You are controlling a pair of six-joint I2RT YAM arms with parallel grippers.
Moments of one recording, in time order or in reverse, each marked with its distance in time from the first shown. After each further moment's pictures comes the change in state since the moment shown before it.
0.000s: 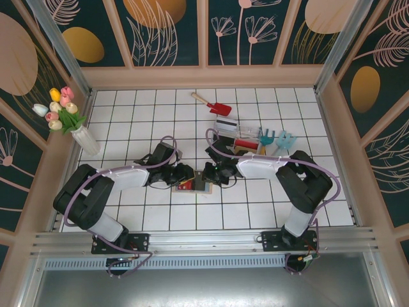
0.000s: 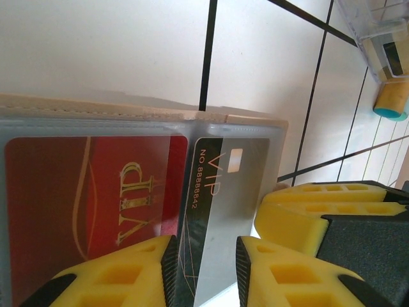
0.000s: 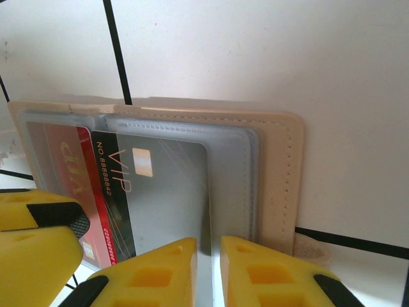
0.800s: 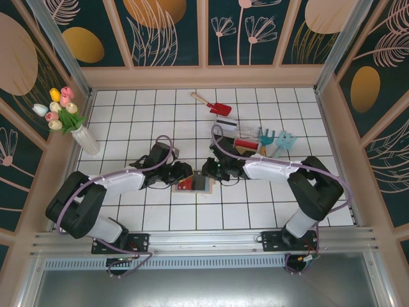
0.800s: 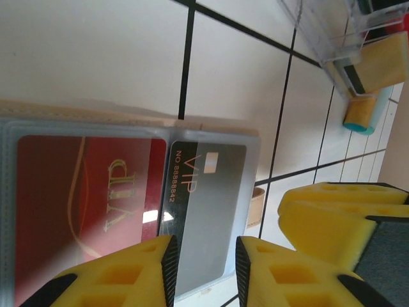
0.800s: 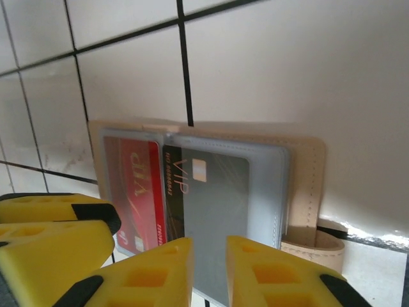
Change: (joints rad) left arm 0.002 -0.085 -0.037 0.028 -0.026 -0.046; right arm -0.010 -0.098 -0.043 0.072 0.018 0.001
